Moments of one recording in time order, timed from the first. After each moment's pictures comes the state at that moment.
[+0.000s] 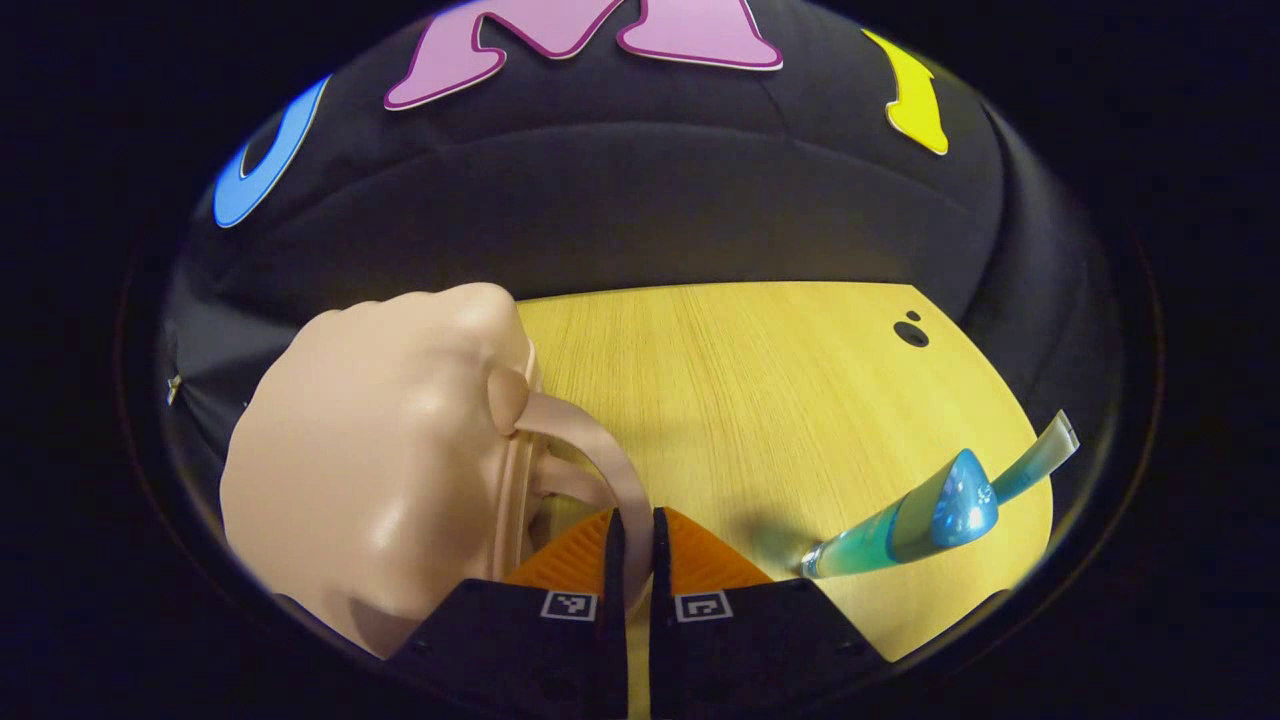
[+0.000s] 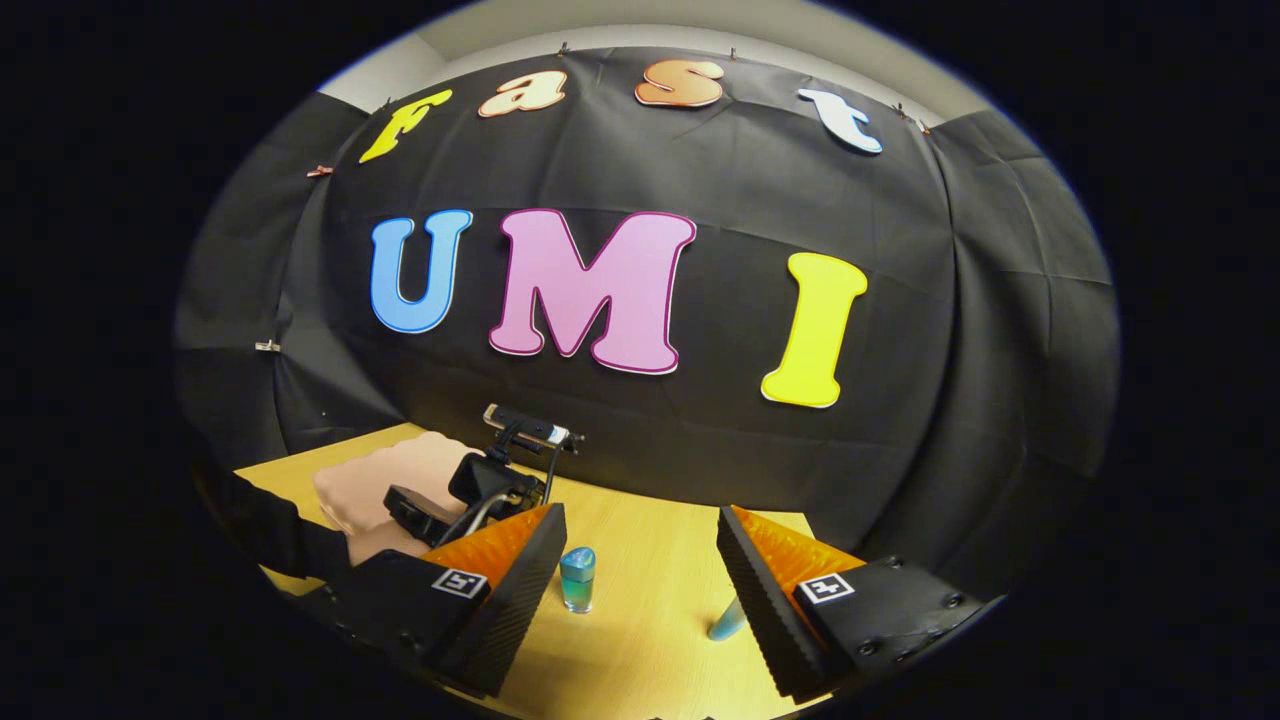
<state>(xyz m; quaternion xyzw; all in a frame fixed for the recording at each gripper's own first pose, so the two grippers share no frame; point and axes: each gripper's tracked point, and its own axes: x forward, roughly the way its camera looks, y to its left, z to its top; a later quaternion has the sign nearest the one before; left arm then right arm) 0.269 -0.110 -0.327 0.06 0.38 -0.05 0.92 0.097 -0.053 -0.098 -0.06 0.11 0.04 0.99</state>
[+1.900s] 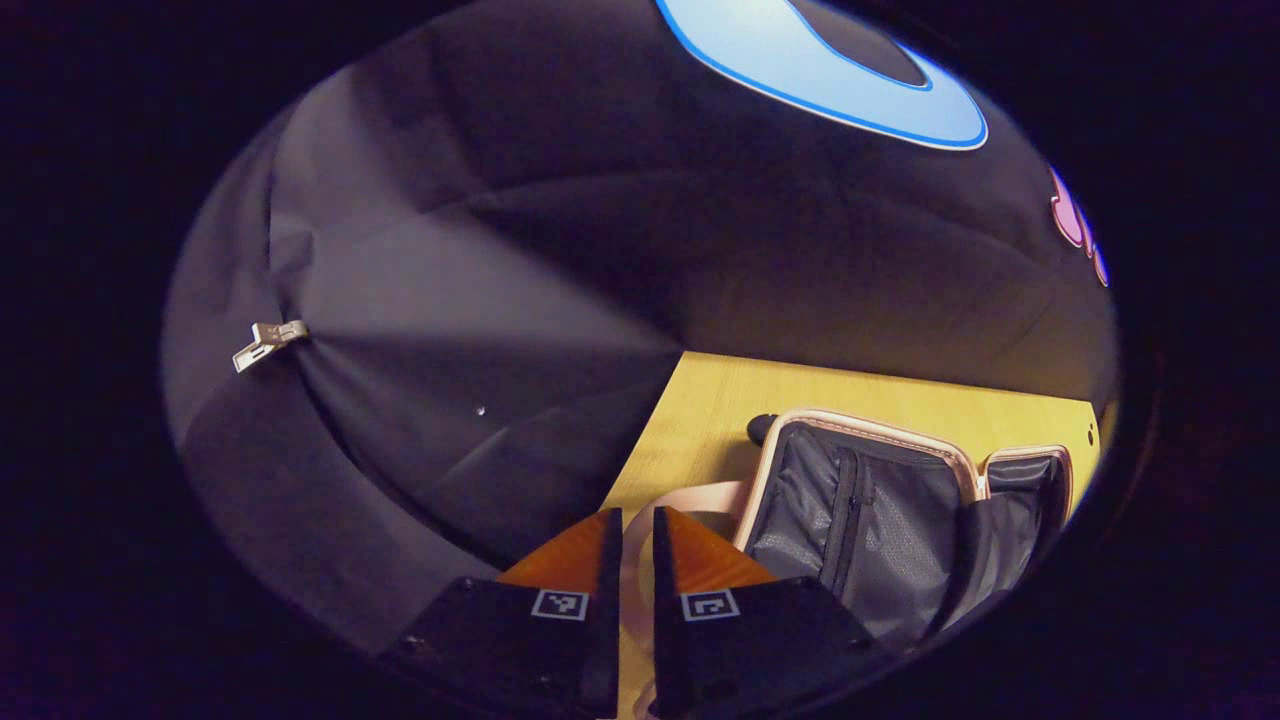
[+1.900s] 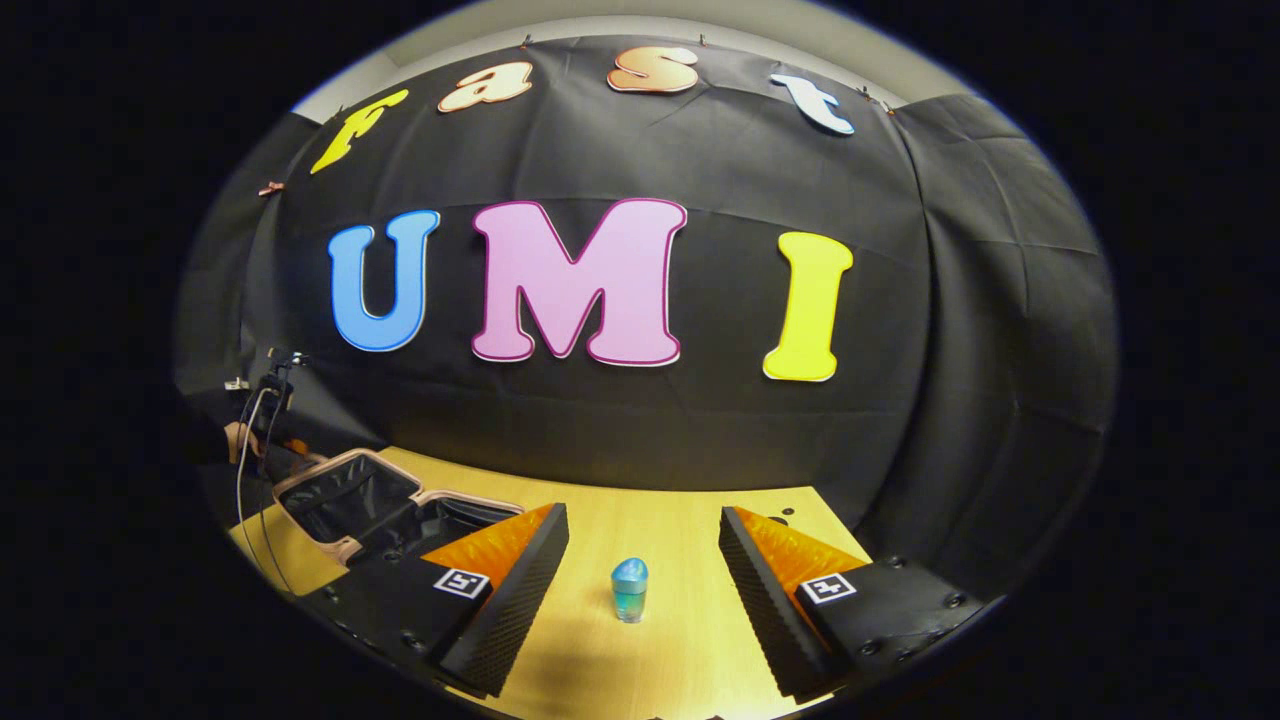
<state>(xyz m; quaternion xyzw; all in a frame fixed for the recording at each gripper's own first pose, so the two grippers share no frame) 0.313 0.456 -0.219 0.02 0.31 0.19 0.93 0.113 -0.004 -0.110 -0.02 0.13 -0.04 0.99</state>
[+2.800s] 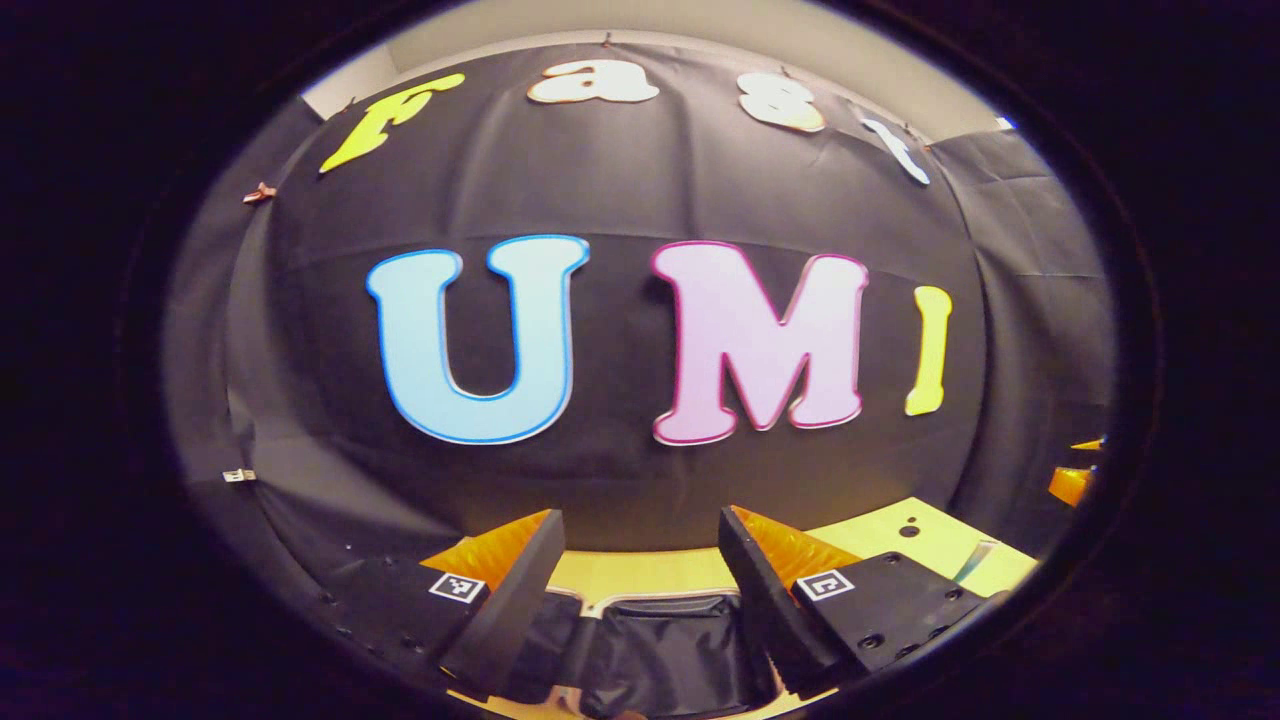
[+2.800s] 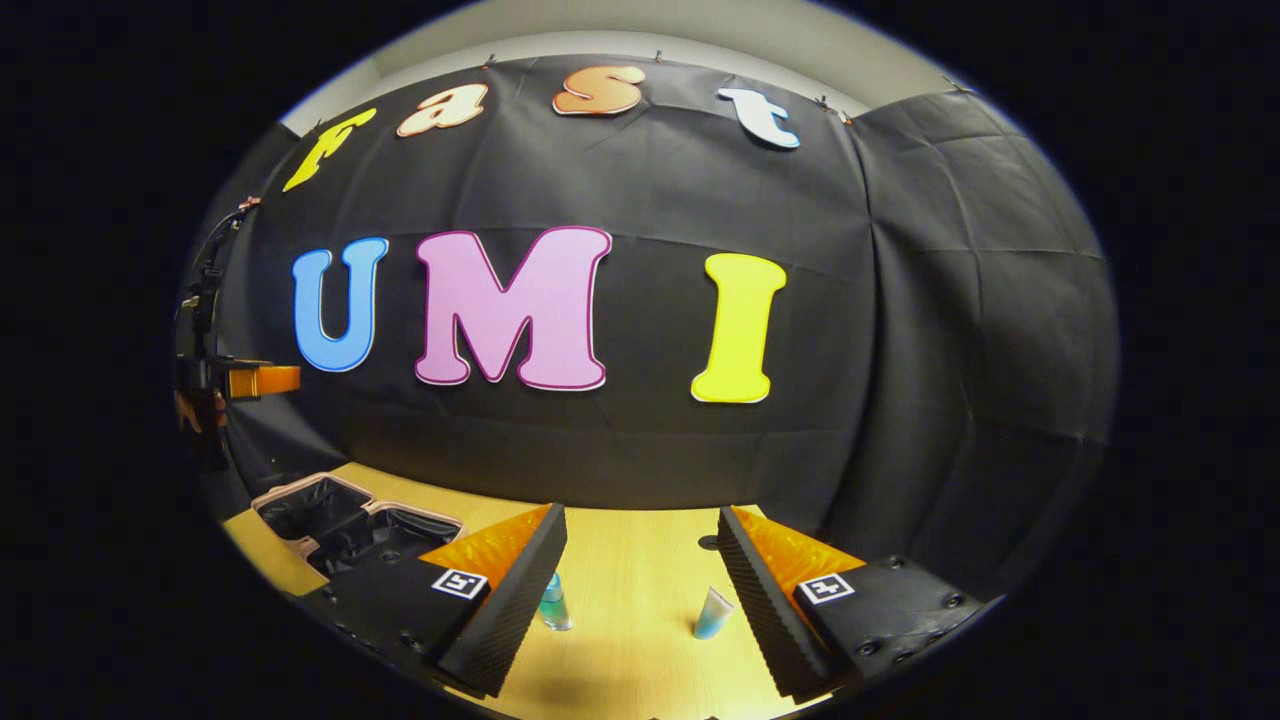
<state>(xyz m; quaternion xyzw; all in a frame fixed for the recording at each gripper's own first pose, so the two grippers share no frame) 0.216 -0.003 -0.001 0.05 0.03 -0.07 1.00 0.097 -0.096 -0.081 -0.01 0.08 -0.08 0.99</state>
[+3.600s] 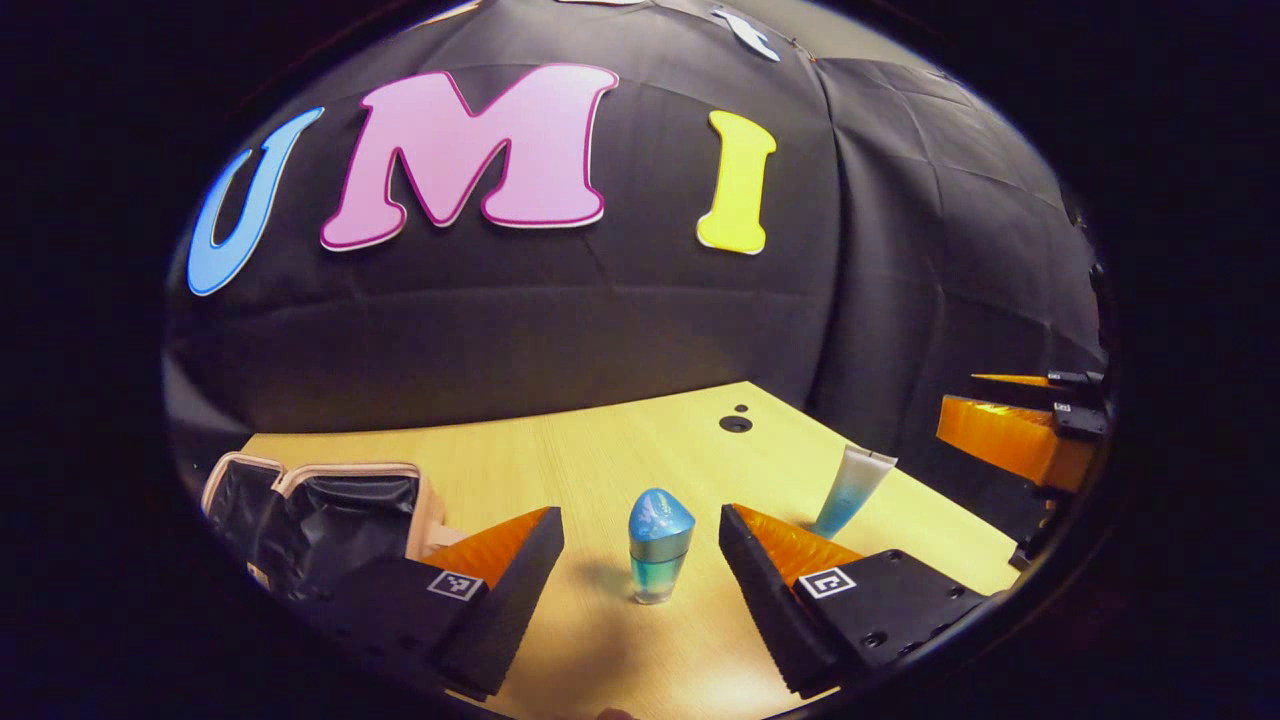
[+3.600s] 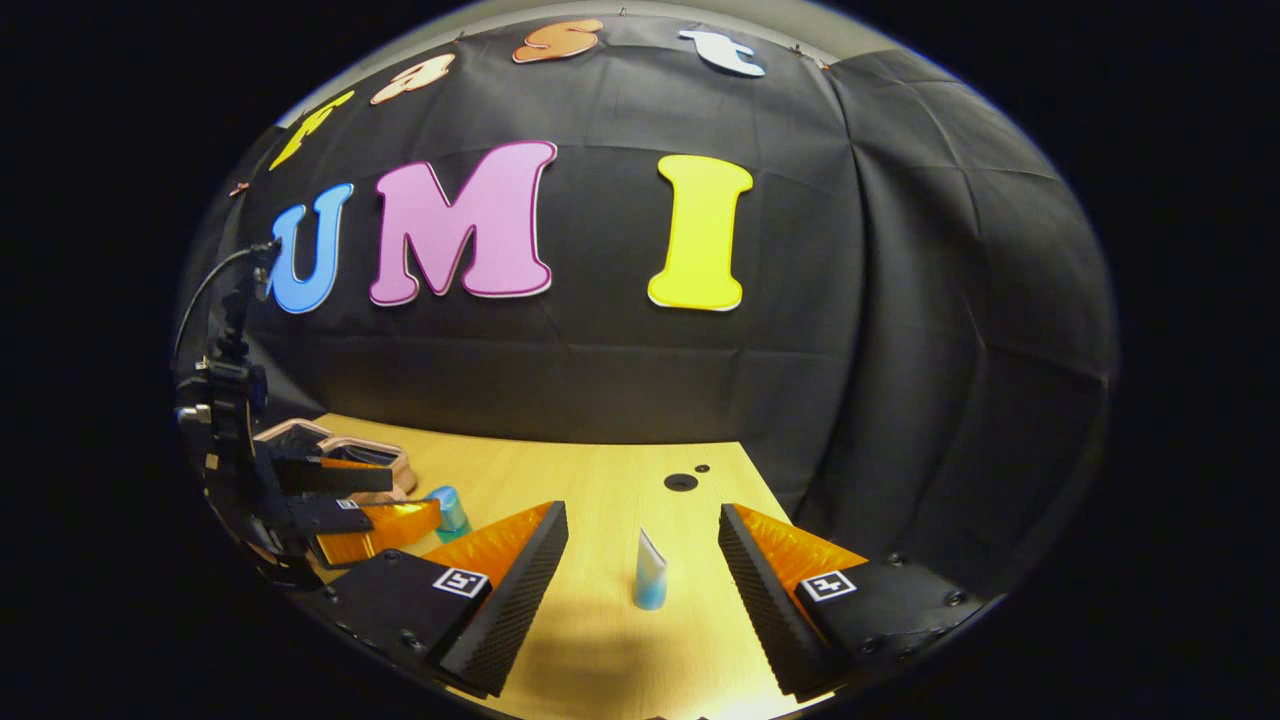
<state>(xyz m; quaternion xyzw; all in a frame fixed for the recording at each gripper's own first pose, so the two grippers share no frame) 0.227 -0.261 -0.246 0.06 0.20 -0.21 0.96 0.112 -0.181 -0.214 -0.01 0.17 -0.08 0.98</state>
